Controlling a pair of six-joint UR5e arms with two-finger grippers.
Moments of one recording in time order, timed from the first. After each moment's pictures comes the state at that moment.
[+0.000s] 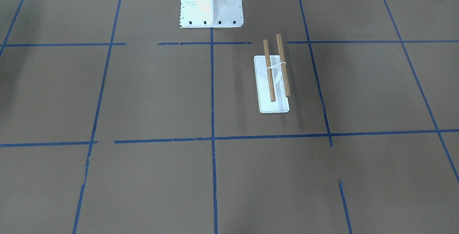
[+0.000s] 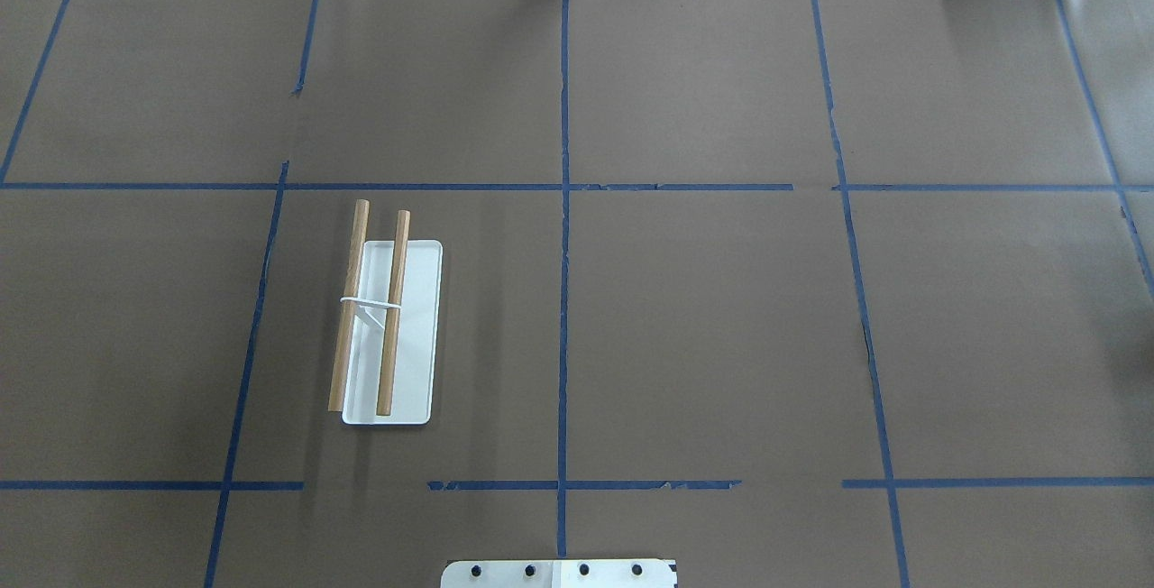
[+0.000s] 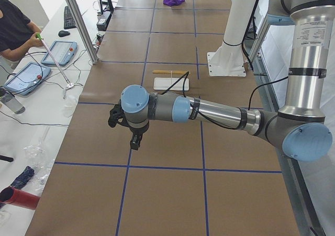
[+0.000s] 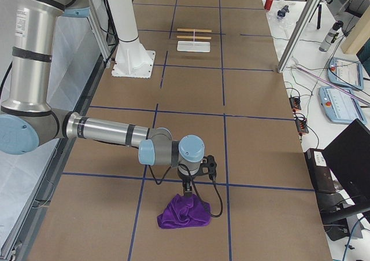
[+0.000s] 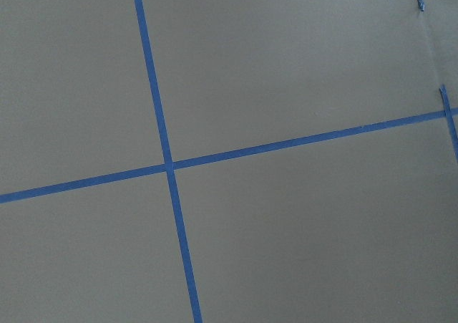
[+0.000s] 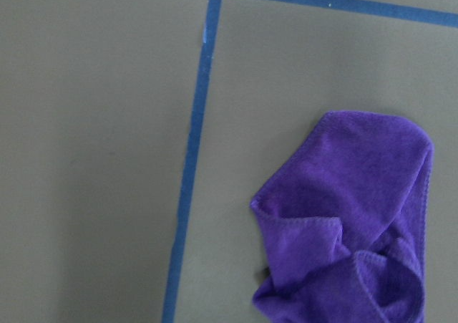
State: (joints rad) left arm -1.62 -1.59 -1.76 -1.46 -2.50 0.16; right arm 1.50 -1.75 1.55 -1.35 2.33 -0.07
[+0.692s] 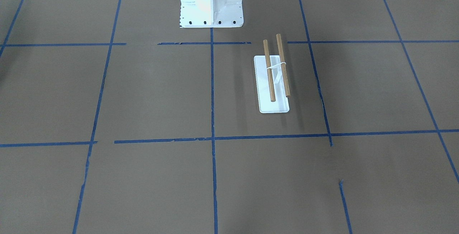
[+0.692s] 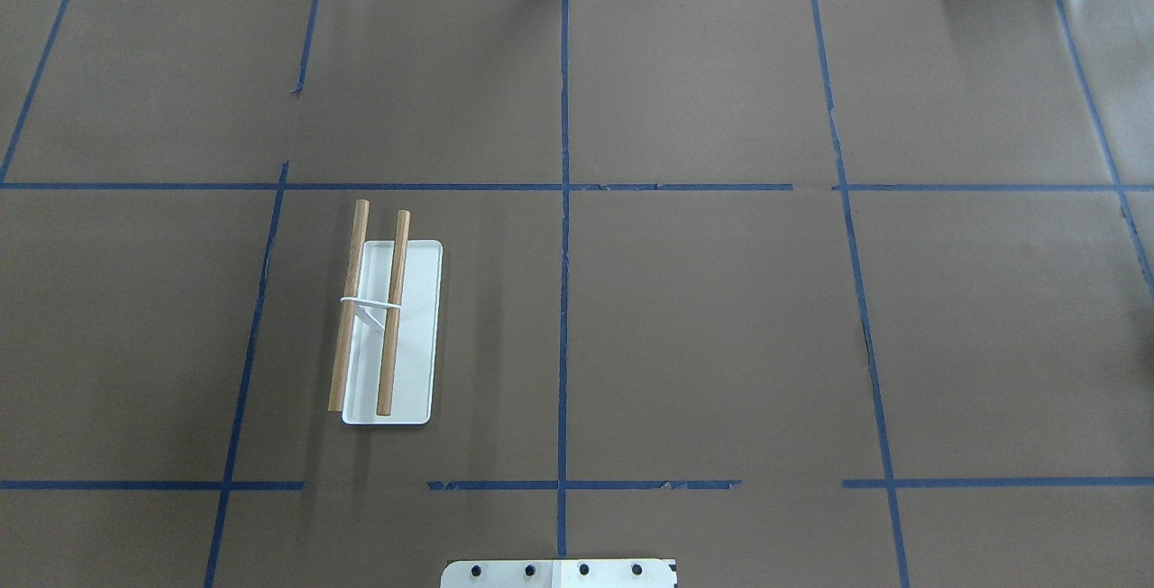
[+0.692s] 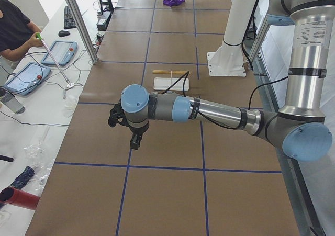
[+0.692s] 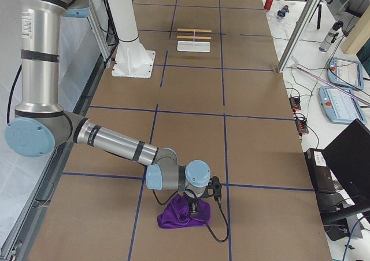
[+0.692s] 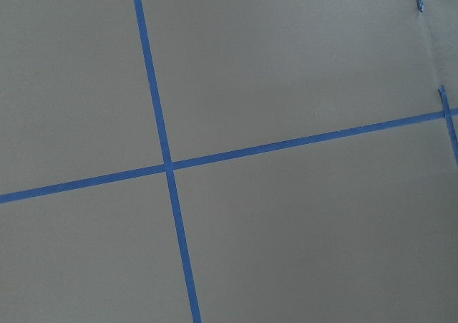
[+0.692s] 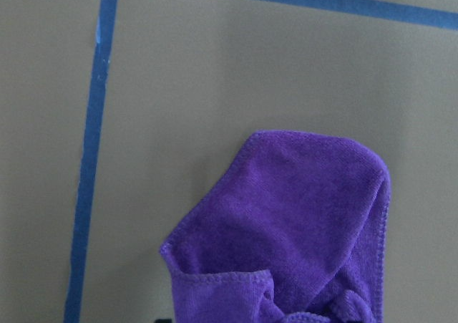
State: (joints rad) left arm -1.62 -1.59 -1.76 -1.46 -2.50 0.16; right arm 1.49 -1.67 1.31 -1.22 2.31 -0.07
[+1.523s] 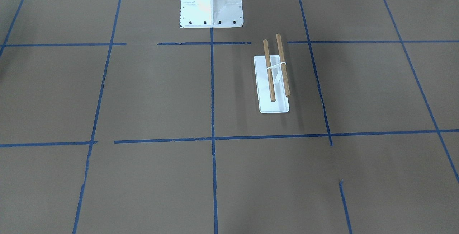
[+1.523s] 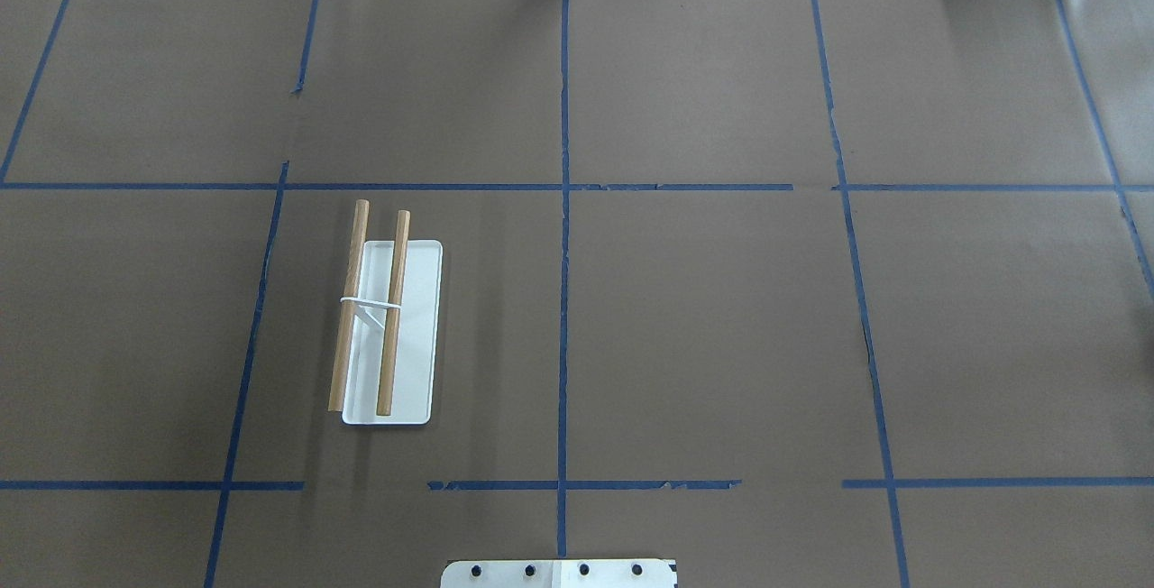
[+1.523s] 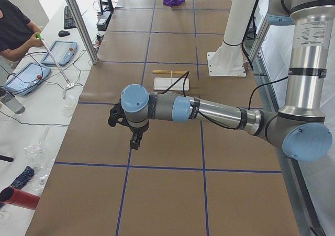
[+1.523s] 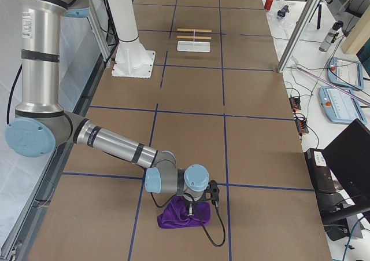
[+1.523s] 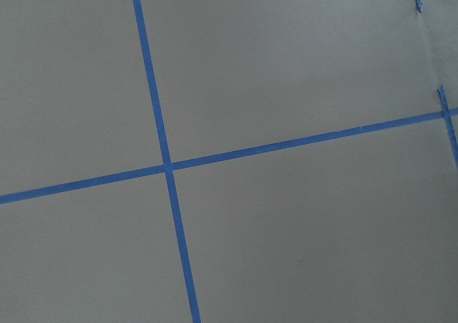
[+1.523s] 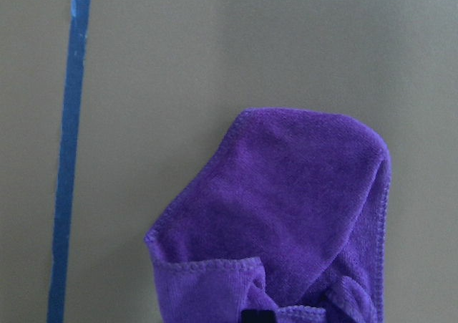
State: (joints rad) left arm -1.62 -1.59 -1.76 -1.46 -2.50 0.16; right arm 1.49 -1.67 1.29 -1.21 2.32 -0.07
